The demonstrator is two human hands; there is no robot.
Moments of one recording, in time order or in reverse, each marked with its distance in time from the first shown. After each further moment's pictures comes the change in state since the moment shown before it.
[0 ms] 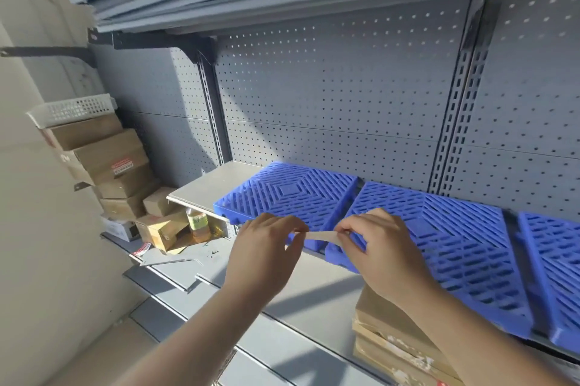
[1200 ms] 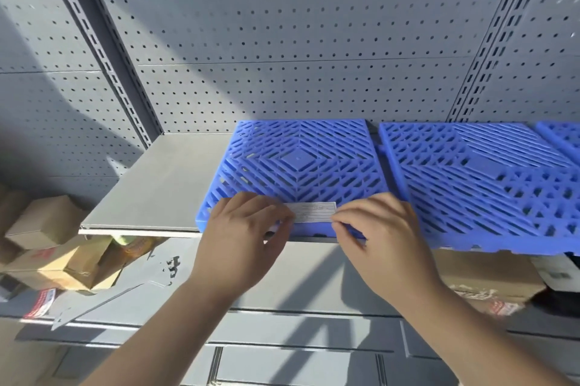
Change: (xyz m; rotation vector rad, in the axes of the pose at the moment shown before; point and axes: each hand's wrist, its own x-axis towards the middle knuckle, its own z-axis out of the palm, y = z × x) left_hand 0.080 -0.243 0.083 -0.263 -0.205 0.431; right_hand 0.048 -0.051 0.182 -0.397 0.040 0.341
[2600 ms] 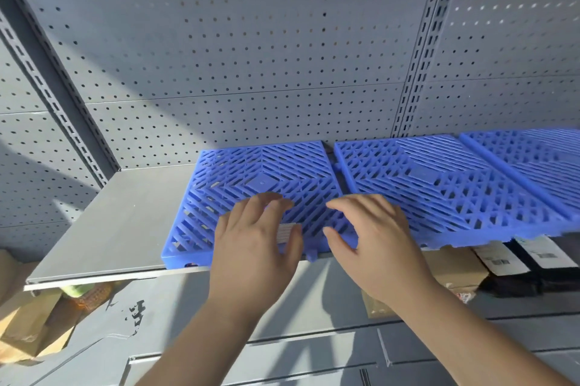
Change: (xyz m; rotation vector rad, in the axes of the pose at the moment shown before) left_hand 0.028 0.060 0.007 -0.067 0.023 -0.120; right_hand -0.001 0.012 -0.035 -0.102 0.023 0.134
